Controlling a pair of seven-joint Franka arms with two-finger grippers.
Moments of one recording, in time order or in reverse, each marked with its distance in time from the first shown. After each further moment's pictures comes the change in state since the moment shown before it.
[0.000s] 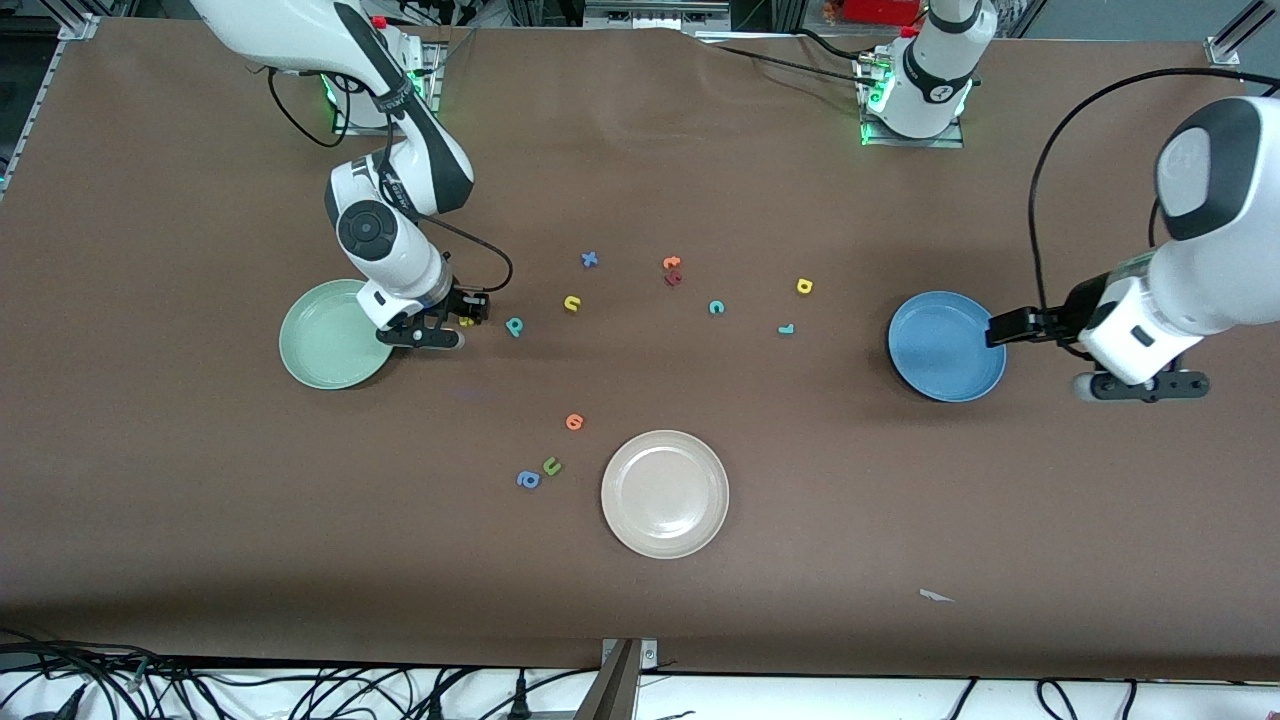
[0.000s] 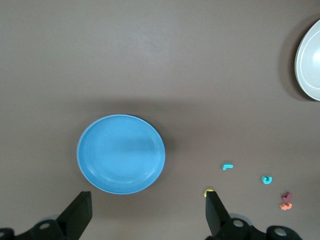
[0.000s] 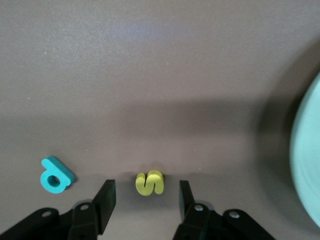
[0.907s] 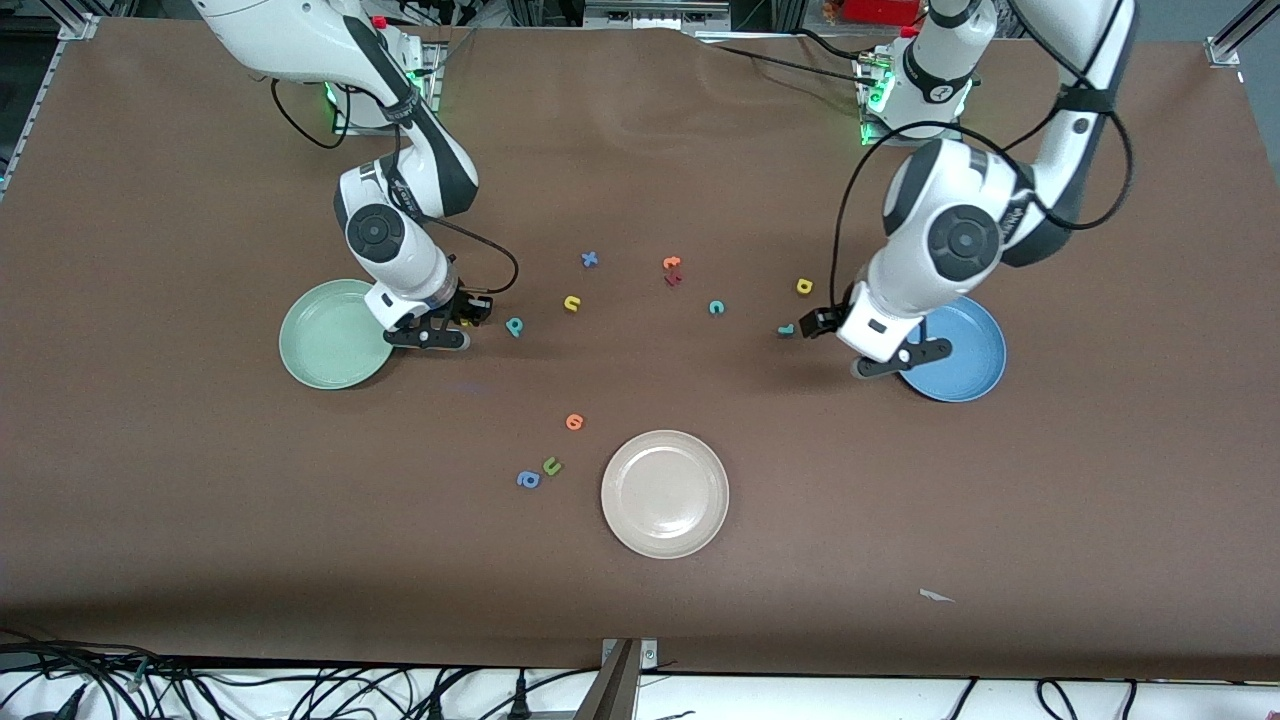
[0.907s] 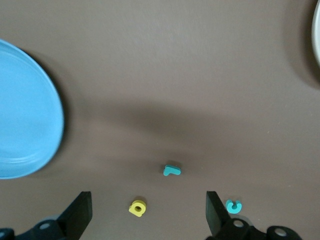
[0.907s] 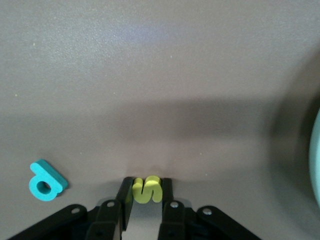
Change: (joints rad) left arm -0.273 -0.011 -0.062 -0.447 0.000 0.495 -0.467; right arm 0.004 0.027 -0.001 -0.007 0.000 0.038 0.000
